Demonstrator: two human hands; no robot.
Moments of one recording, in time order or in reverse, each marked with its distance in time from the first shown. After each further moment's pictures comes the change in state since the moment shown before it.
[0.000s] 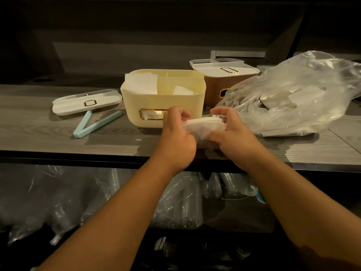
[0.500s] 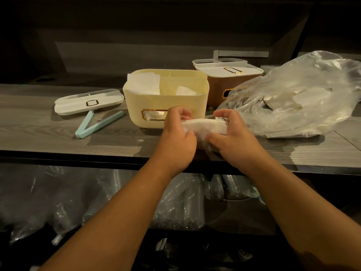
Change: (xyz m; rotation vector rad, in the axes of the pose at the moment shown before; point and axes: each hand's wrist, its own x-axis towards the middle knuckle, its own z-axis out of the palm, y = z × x) left_hand 0.002 -0.005 -0.003 -0.053 -0.012 -0.038; right_hand -0.009 -0.005 0.002 -0.104 0.023 -0.017
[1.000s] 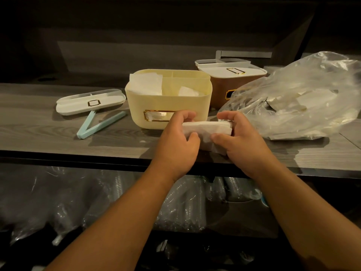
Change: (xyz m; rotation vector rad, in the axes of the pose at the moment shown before) left_hand -0.006 -0.002 0.001 0.004 0.055 -0.002; right_hand 0.000 0.009 -0.002 0.062 0.035 0.000
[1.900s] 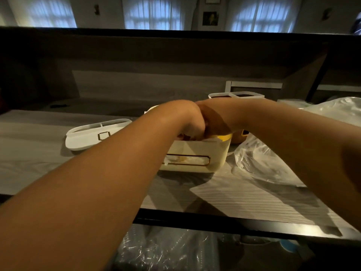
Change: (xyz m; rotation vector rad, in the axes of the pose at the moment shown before) left_hand 0.148 0.088 -0.053 0.798 -0.478 -0.303; right_hand 0.143 -0.133 0.029 -1.183 -0.547 -0.288
